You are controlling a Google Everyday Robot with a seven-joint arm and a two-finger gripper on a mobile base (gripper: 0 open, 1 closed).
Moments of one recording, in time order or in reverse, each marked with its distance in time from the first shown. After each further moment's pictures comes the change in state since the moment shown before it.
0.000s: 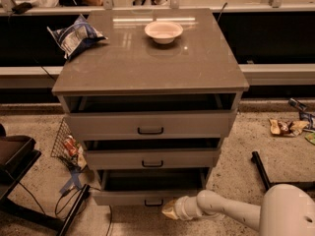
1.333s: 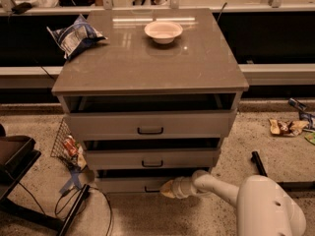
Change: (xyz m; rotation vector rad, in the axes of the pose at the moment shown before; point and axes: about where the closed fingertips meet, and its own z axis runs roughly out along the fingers) arm -0.031 -0.089 0.027 0.026 -0.011 -0.072
